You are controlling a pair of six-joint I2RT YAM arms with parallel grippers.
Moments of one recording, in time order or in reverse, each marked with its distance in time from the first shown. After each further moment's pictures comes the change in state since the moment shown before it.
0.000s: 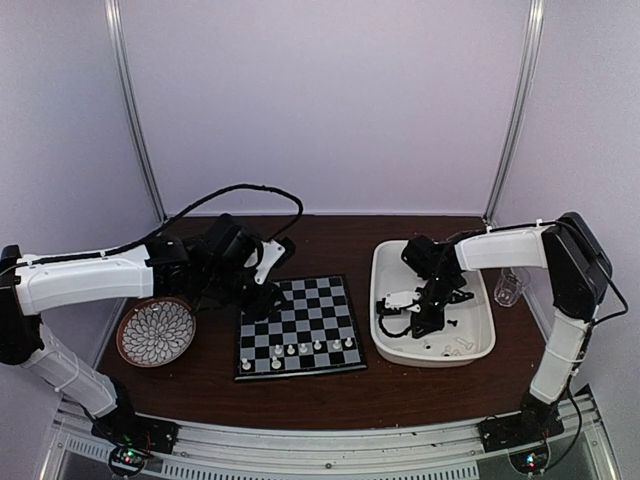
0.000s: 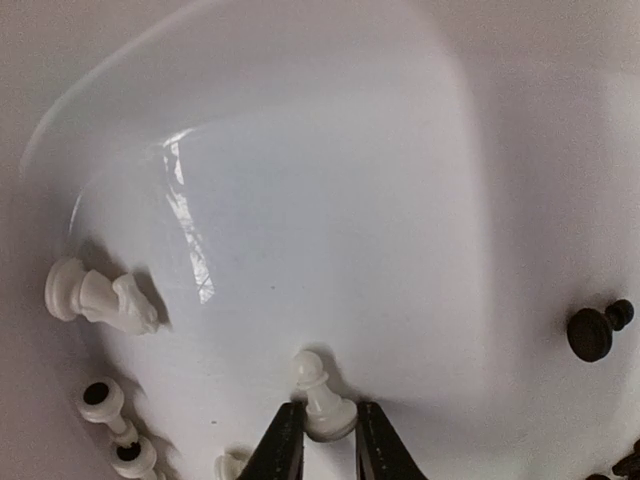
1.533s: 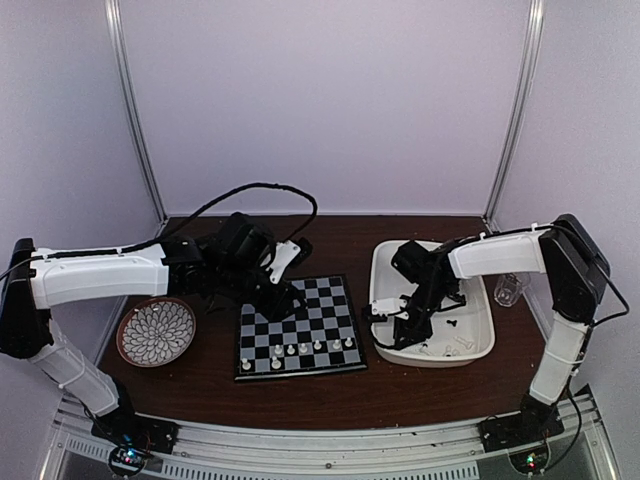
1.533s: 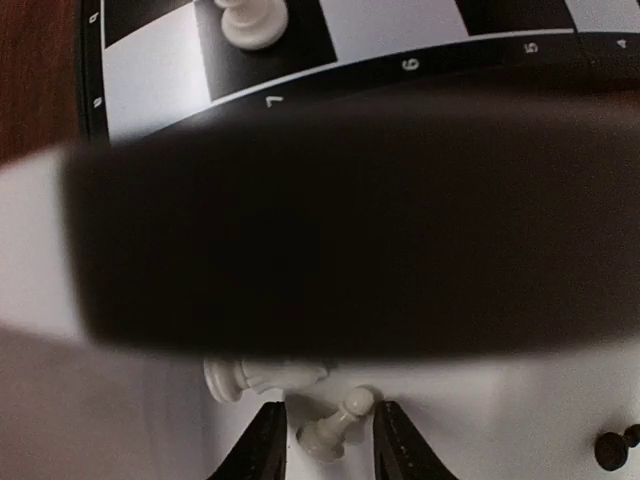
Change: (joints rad) left arm -0.008 0.075 0.034 0.089 0.154 -0.021; right arm 0.070 -0.003 -0.025 0.054 -0.206 -0.027
